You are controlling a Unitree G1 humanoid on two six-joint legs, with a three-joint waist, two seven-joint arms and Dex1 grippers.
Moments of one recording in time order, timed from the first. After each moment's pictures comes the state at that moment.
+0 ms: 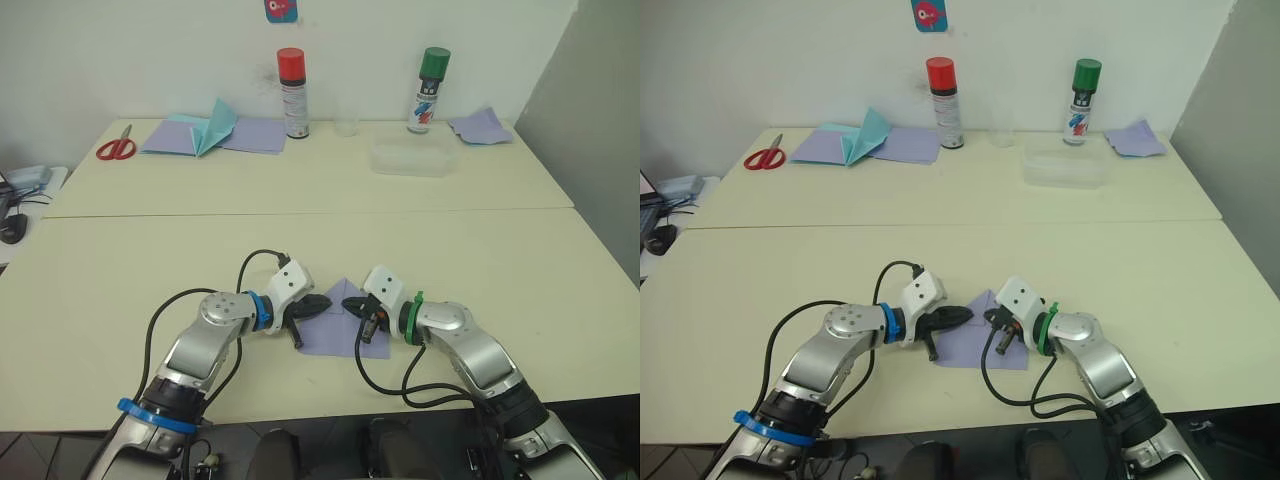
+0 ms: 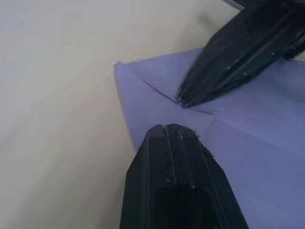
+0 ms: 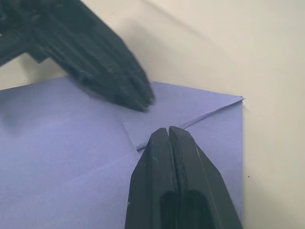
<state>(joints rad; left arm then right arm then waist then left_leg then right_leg) -0.30 0.51 -0.23 -0.06 -0.14 0.45 -0.91 -0.33 -0.31 0.38 -0.09 0.06 0.52 0.69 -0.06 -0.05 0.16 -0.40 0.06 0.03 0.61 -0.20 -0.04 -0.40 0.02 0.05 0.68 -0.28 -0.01</state>
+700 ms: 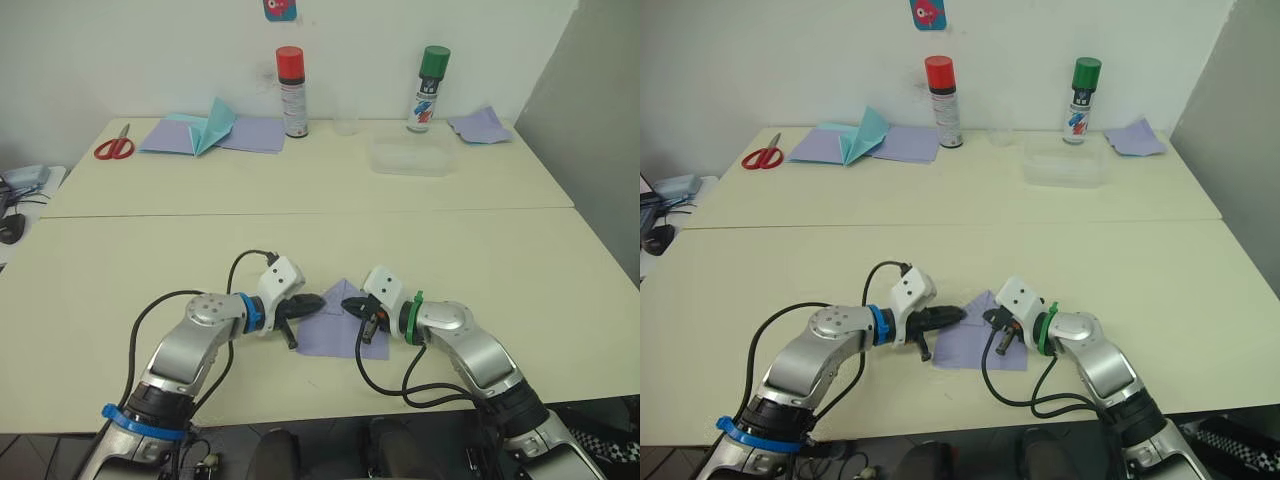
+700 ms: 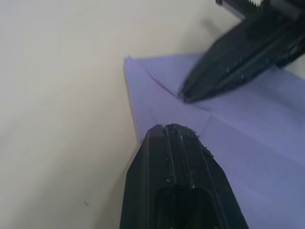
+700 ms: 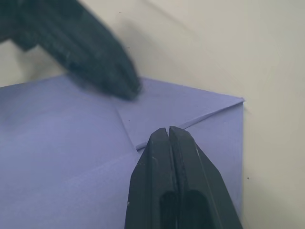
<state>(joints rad) -0.25 0.52 -0.19 -0.14 -0.22 0.55 -0.88 -0.34 -0.31 0.38 -0.10 0.06 0.51 0.70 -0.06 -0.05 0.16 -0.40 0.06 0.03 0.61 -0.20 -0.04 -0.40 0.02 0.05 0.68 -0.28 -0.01</state>
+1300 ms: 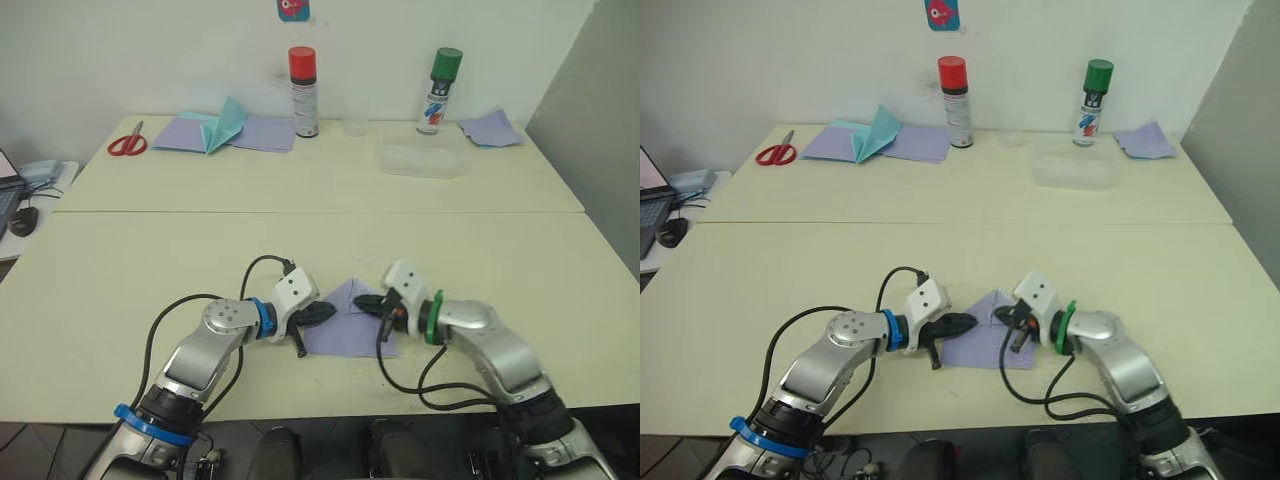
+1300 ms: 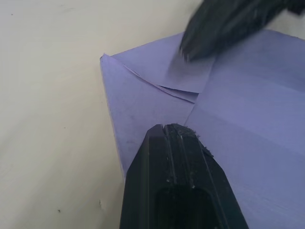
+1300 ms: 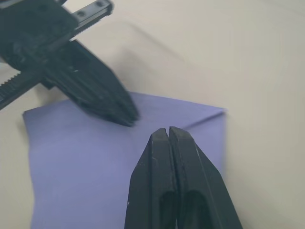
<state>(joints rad) -0.29 0.51 -0.28 -0.09 -0.15 0.45 -0.86 -0.29 -0.44 0.20 -0.28 0.21 0.65 0.75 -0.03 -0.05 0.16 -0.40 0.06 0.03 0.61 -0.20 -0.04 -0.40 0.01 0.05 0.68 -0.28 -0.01</state>
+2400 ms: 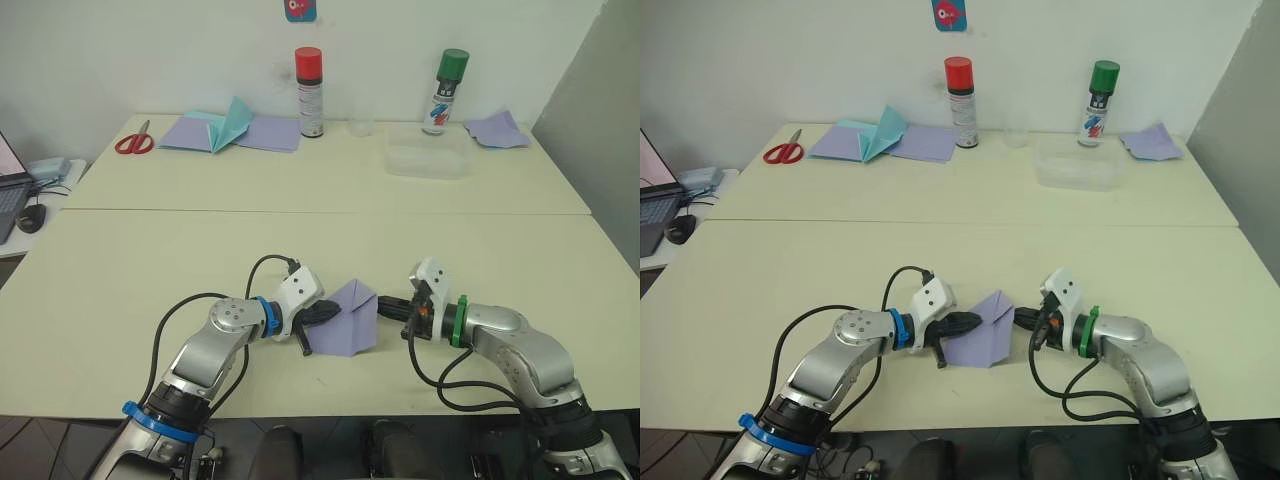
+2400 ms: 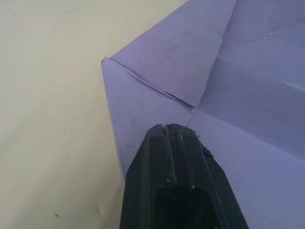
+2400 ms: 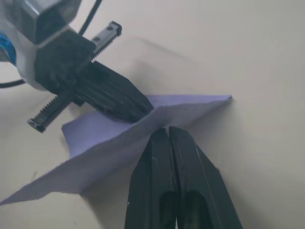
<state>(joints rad) -0.30 0.48 -0.29 -0.08 -0.15 0.45 -0.84 -0.26 -0.41 0.15 -0.28 0.41 0.73 0.76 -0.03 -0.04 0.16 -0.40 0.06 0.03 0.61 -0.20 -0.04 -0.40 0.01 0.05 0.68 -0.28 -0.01</state>
